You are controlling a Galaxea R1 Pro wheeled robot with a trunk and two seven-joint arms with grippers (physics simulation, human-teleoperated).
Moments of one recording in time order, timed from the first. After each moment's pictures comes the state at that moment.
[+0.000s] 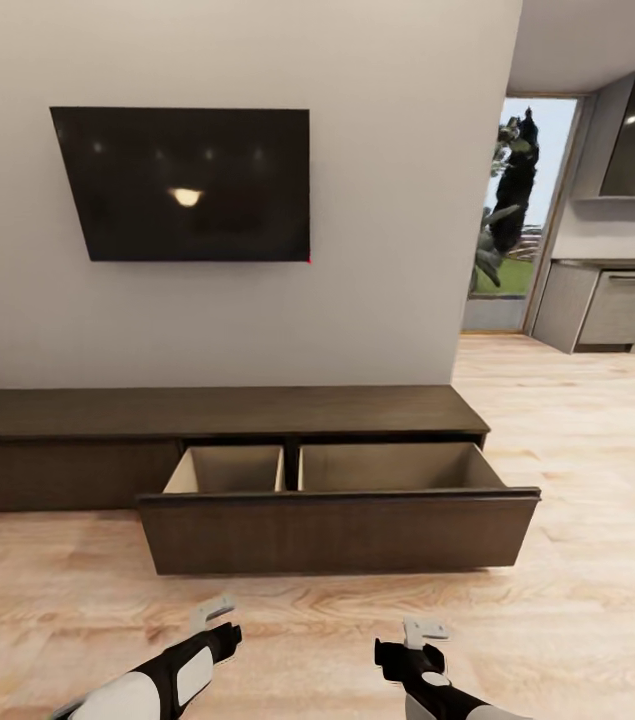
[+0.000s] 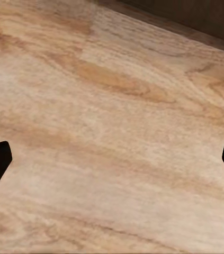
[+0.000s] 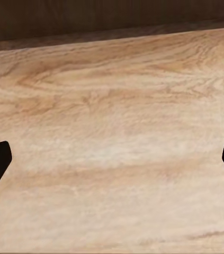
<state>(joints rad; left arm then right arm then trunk) -0.66 -0.08 0.45 -0.02 -0.12 -0.02 0.14 -0.60 0.14 0.39 0.02 -0.44 -0.23 -0.15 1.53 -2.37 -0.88</state>
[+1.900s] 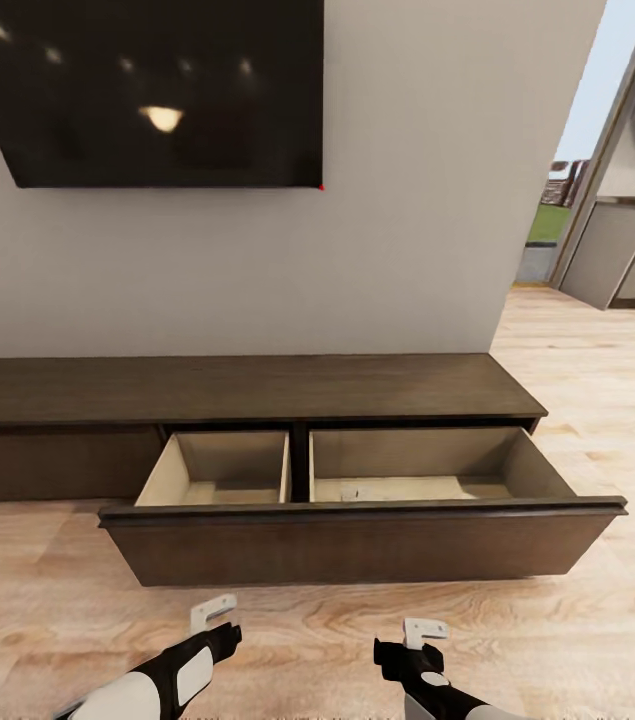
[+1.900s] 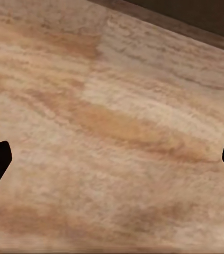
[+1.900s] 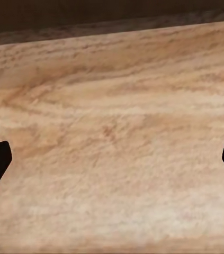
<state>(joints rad) -0.66 -0.08 0.45 -0.02 -0.12 -0.02 0.14 -0.60 0.14 0.39 0.02 -0.44 -0.23 -0.15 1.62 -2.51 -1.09</state>
